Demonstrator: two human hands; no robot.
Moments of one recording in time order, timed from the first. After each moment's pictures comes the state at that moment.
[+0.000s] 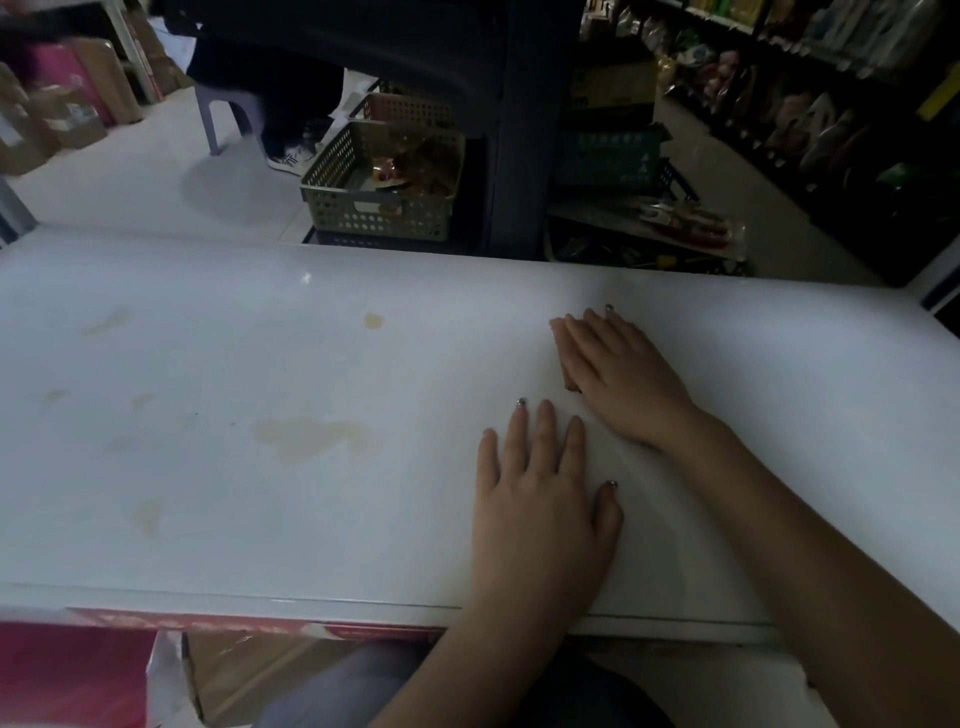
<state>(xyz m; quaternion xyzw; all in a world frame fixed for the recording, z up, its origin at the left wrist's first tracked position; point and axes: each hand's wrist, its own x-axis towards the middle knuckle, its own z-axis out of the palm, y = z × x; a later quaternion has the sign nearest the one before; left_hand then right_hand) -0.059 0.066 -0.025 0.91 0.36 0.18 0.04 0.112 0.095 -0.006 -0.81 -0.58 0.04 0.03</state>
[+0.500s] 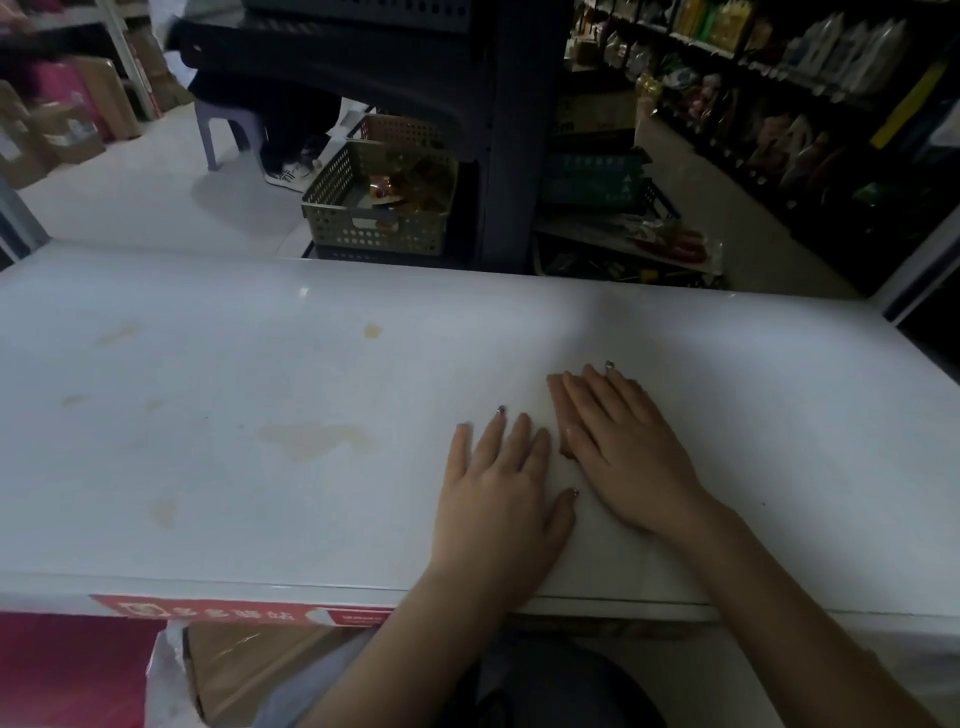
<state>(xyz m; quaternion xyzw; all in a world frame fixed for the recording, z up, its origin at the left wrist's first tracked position) -0.083 0.081 -0.016 0.94 0.31 0.17 0.01 0.067 0.034 -0.003 -0.82 -0.57 0.02 0.05</state>
